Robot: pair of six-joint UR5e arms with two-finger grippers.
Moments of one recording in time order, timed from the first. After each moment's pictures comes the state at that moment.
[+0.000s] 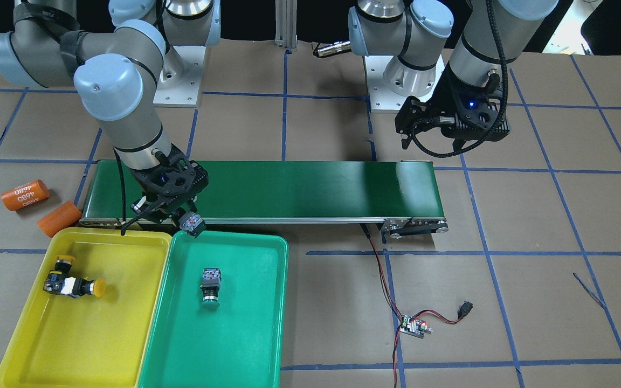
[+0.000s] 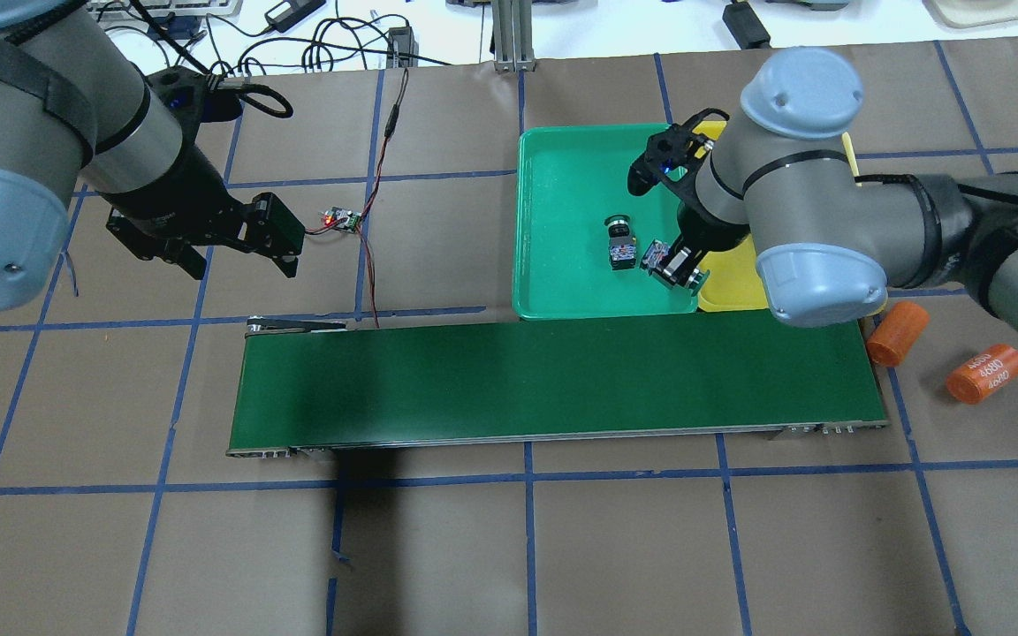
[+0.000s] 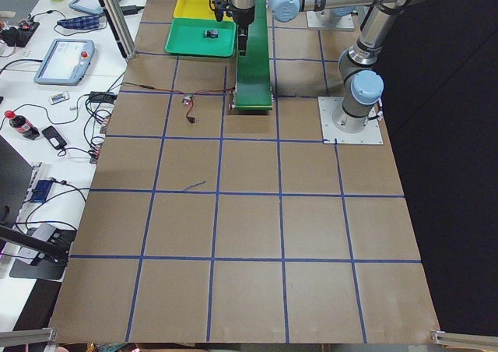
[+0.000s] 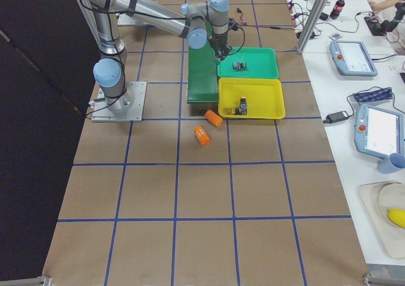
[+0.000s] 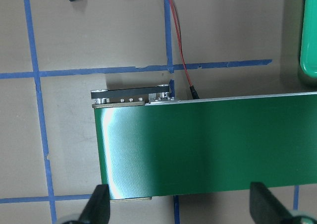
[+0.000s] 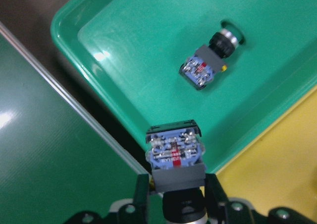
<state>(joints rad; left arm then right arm) -1.52 -1.50 -1.75 -1.46 1.54 0.09 1.62 -1.40 1.86 -2.18 -1.48 -0.76</state>
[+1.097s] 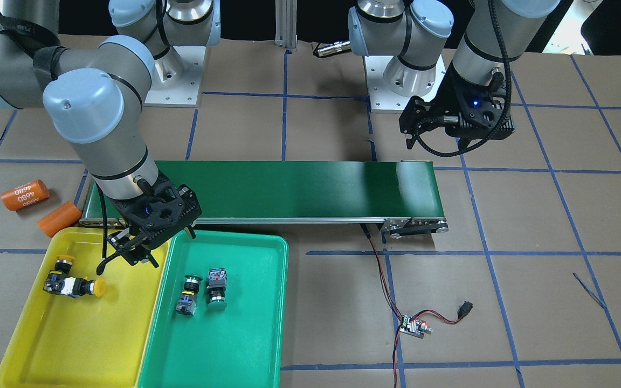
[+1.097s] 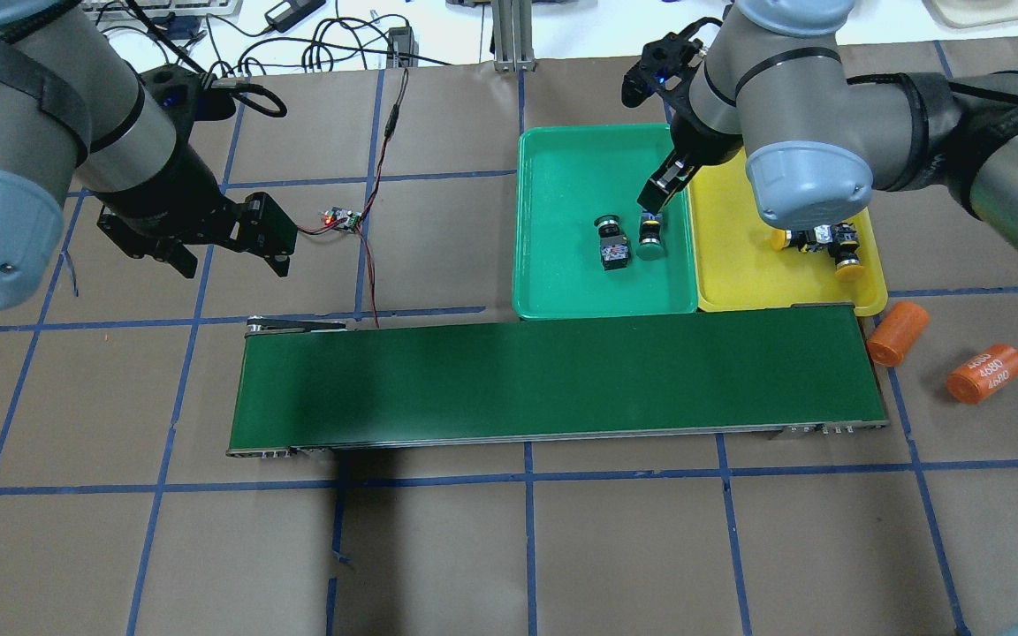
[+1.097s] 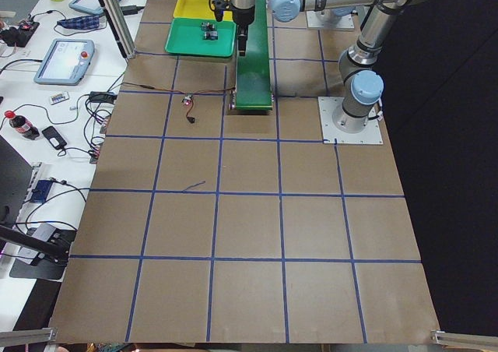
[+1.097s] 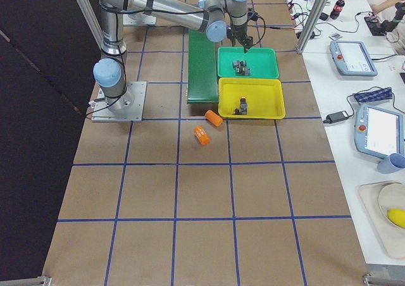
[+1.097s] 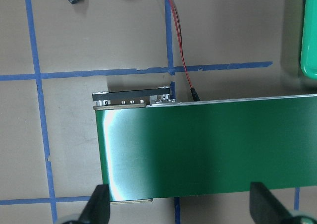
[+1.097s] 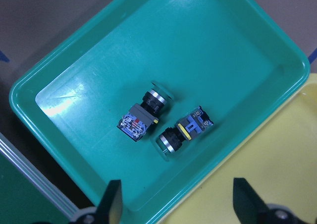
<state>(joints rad) -1.51 -1.50 -1.75 -1.46 1.59 0.09 1.62 -1.30 1.68 -2.13 -1.48 -0.74</state>
